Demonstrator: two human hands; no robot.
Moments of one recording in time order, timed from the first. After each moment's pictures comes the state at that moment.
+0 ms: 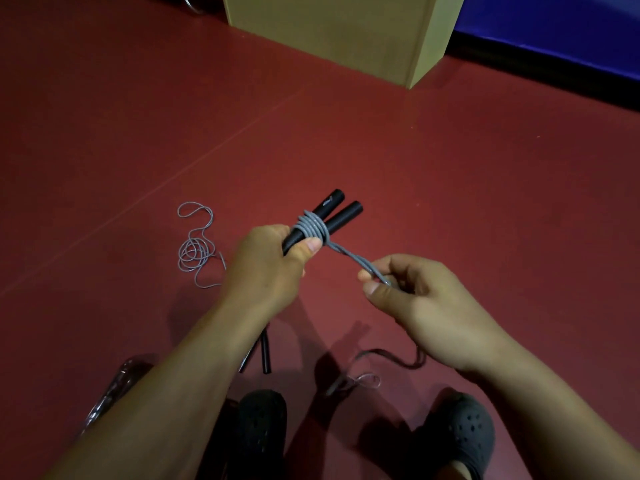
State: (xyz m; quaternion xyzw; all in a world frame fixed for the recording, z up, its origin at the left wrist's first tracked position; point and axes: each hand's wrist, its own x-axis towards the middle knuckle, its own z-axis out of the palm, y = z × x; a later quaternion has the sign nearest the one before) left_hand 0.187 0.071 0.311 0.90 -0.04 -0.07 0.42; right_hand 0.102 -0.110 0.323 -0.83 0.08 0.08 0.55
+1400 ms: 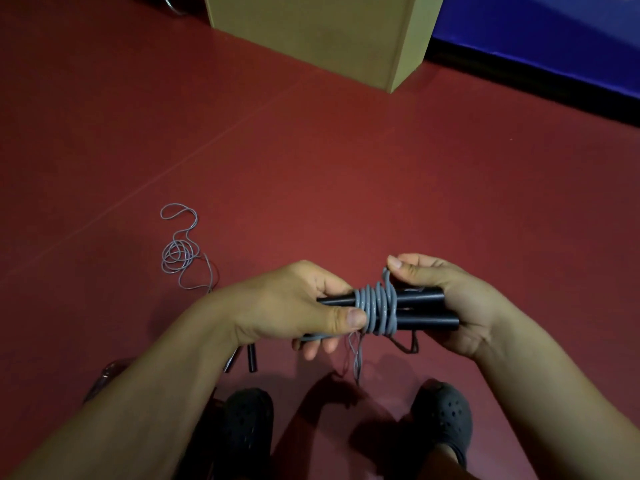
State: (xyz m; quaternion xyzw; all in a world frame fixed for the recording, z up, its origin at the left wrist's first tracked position) left_hand 0.155 0.063 0.341 0.69 -0.27 -0.48 0.47; right_hand 0.097 -0.140 0.328 -0.54 0.26 0.15 0.79
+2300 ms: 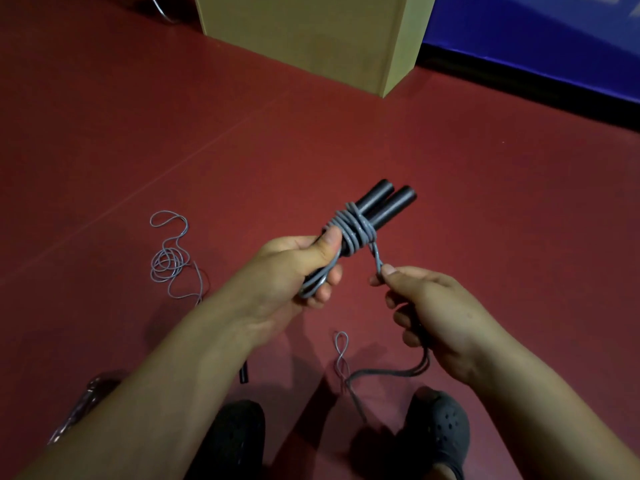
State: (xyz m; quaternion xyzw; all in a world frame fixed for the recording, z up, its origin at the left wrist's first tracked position) left_hand 0.162 0.025 0.337 0.60 -0.03 -0.35 0.72; right_hand 0.092 -0.145 0.312 -0.67 0.29 0.08 0.68
